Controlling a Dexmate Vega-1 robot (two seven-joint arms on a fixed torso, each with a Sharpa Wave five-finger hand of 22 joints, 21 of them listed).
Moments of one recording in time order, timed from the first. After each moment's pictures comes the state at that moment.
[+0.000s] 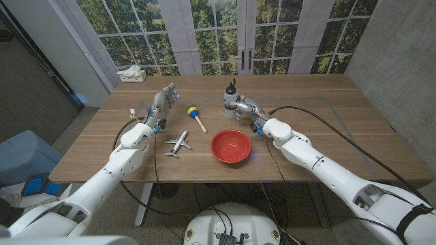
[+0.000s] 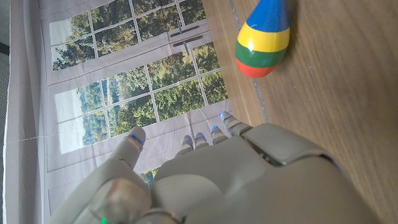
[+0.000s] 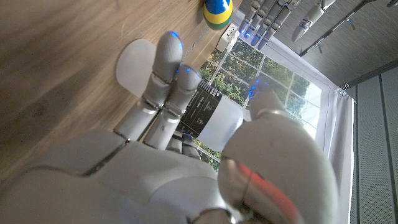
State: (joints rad) left arm 0.83 0.54 0.33 -1.24 -0.70 -0.35 -0.15; left_hand 0.03 0.08 0.65 0.05 0.20 -0.14 -0.07 0.18 0.17 -0.17 -0.09 0.19 0.17 -0.17 -0.03 0.17 0.17 -0.05 -0.04 0.20 0.17; right arm -0.69 -0.41 -0.67 -1.36 0.27 0.09 -0.04; right_hand 0.81 -0.10 0.39 -0.16 0.21 0.02 0.07 0.20 0.20 0.14 -0.06 0.20 0.19 1.19 -0.22 1.09 1.06 1.12 -0.20 1.28 0.36
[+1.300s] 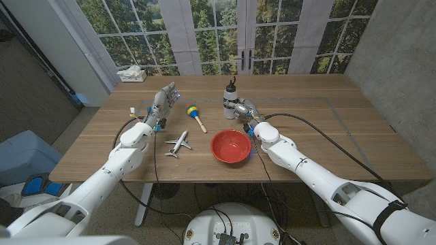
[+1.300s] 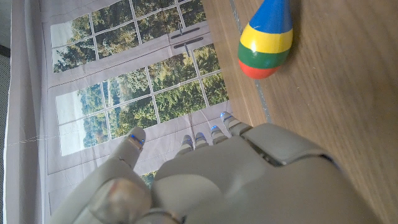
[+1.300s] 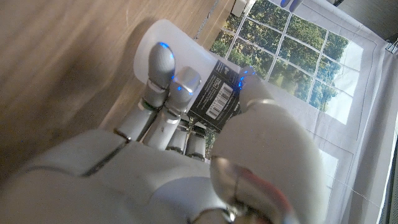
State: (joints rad) left arm 0.83 0.55 0.33 -1.26 -0.70 -0.33 -0.15; left_hand 0.03 0.08 0.64 0.06 0.21 -0.14 -0.08 0.18 0.17 -0.17 -0.09 0.18 0.17 -0.17 -0.03 0.17 0.17 -0.05 -0.04 0.20 0.17; right arm -0.67 -0.26 -0.66 -1.19 0.28 0.15 -0.23; right_hand 0.97 0.01 0.44 -0.16 0.18 0.58 -0.05 0.39 0.23 0.66 -0.03 0.37 0.31 1.26 -0.22 1.17 1.22 1.03 -0.17 1.48 0.40
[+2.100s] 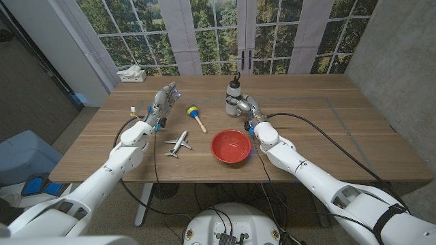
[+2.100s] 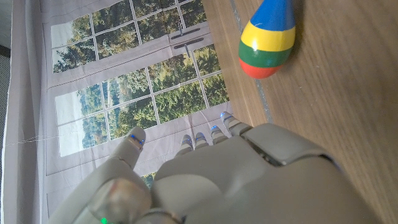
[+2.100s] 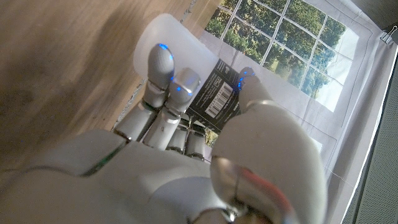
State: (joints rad) left arm 0.81 0.54 0.34 -1.22 -0.70 -0.34 -0.18; left_hand 0.03 0.08 0.64 0.06 0.21 -0.13 -0.08 0.18 0.17 -0.17 -0.09 0.18 0.17 -0.17 -0.03 0.17 0.17 -0.05 -0.04 0.20 0.17; right arm -0.69 -0.26 -0.66 -1.22 0.23 0.19 -0.31; right_hand 0.96 0.02 0.45 -0.17 0.17 0.62 -0.01 0.41 0.23 0.66 -0.04 0.37 0.37 1.22 -0.22 1.19 1.22 1.00 -0.16 1.50 0.37
